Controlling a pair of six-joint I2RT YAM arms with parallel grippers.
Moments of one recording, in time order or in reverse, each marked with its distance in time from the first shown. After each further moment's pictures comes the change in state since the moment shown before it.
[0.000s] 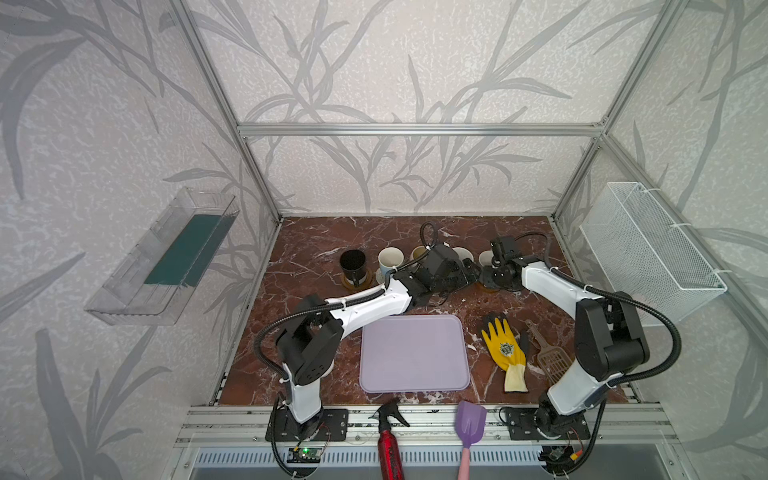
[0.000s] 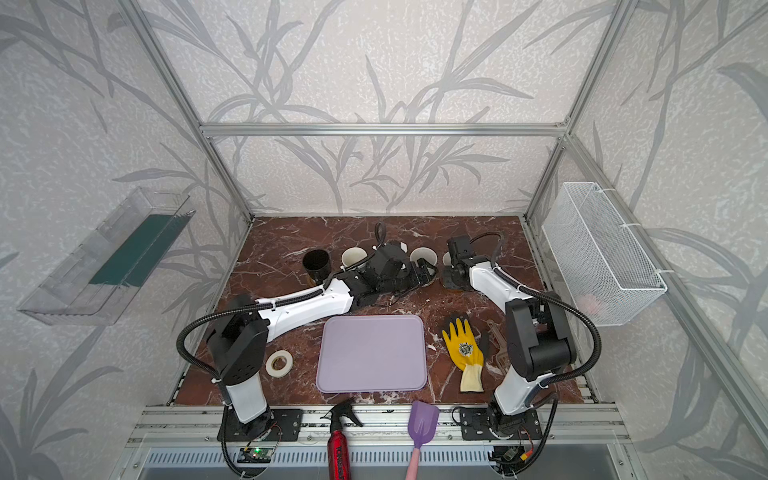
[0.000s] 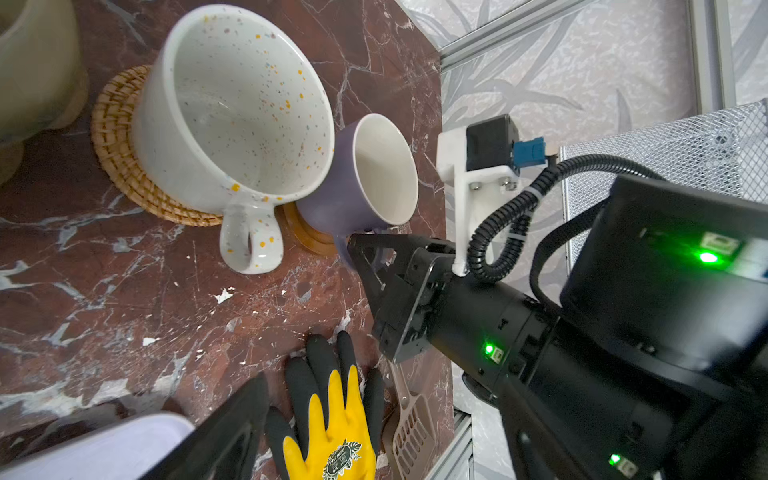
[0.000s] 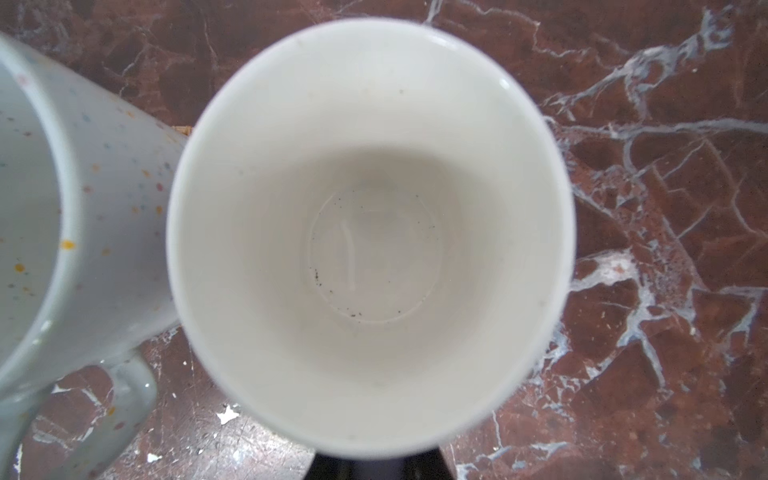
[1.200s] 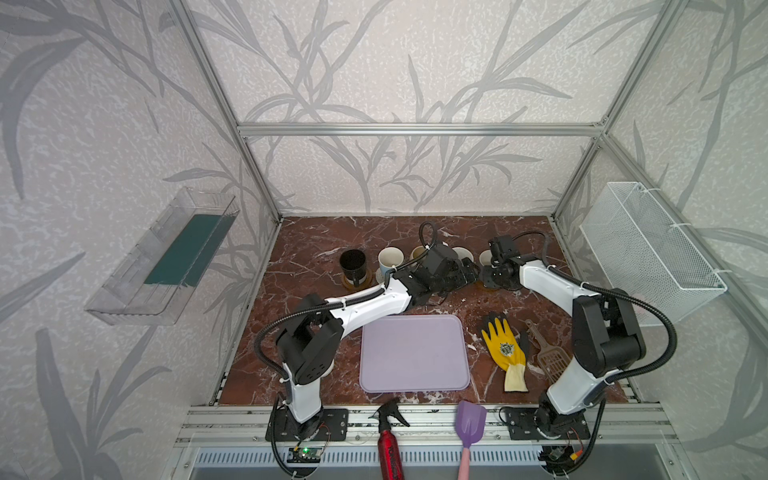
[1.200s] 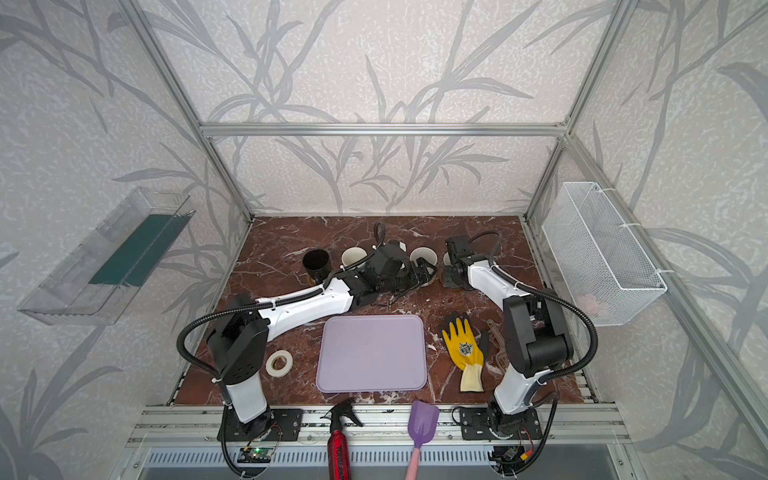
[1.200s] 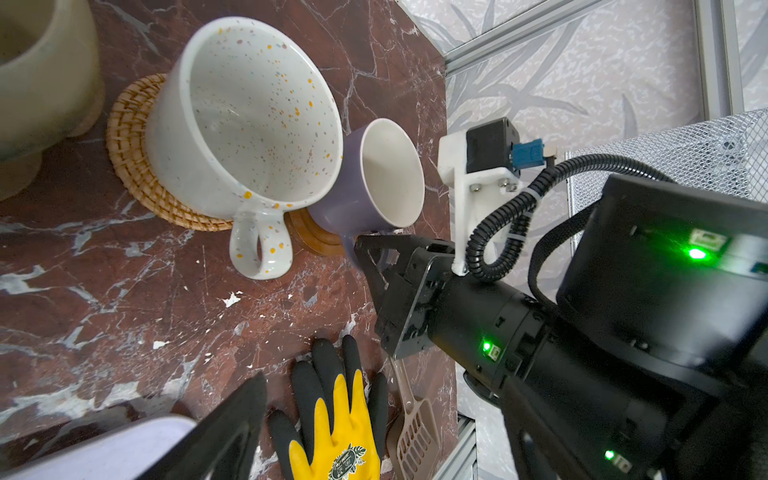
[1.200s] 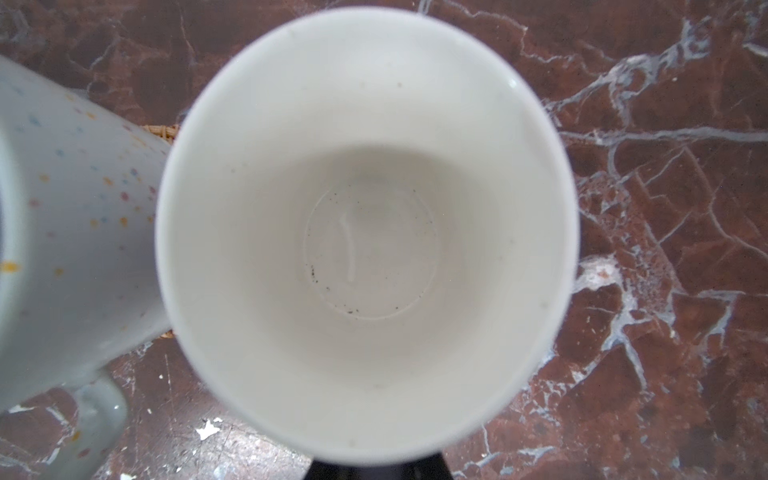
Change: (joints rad) left arm 0.001 0.000 0.000 -0.003 -0.011 0.005; right arm 0.000 0.023 0.015 -0.011 0.038 -0.008
